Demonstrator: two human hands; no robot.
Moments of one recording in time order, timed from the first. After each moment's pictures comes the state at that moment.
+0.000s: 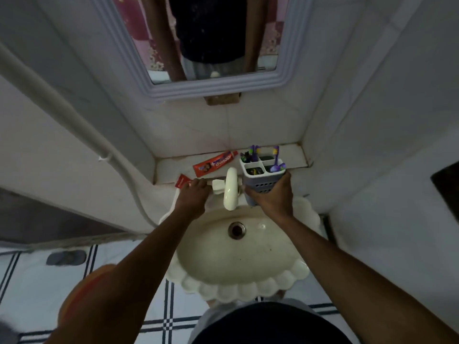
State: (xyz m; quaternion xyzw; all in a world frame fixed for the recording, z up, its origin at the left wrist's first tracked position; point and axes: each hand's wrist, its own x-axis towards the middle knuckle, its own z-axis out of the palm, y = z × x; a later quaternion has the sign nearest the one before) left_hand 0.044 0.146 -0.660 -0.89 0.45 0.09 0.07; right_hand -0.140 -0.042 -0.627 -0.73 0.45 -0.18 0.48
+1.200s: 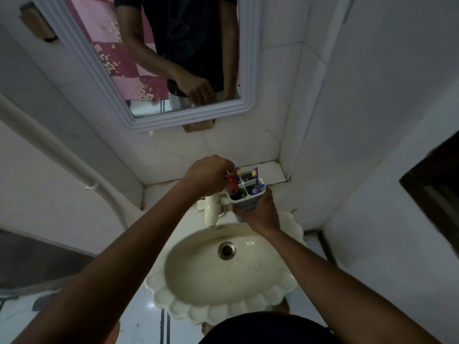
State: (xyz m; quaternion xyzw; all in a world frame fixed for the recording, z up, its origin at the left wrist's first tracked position) left_hand 0.001 0.030 -0.467 -0.84 0.54 0.08 -0.01; right_hand -0.157 -0.056 -0.633 -0.74 0.44 -0.15 0.49
